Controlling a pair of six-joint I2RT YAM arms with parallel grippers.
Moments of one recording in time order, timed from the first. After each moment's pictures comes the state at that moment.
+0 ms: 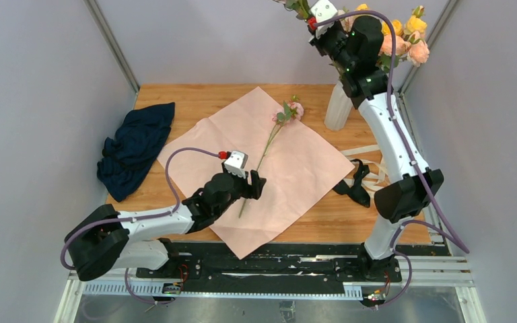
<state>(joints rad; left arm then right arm) -0.91 1.20 0.43 0.54 -0.33 -0.34 0.33 1.77 2.05 -0.14 -0.26 -0.59</state>
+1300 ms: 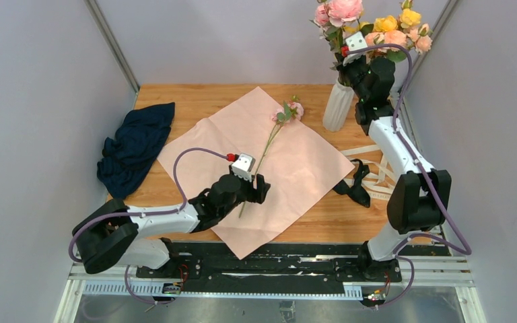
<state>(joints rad) -0.95 1.29 0.45 0.53 -0.31 -0.35 0.13 1.62 1.43 0.37 -0.25 -0.39</state>
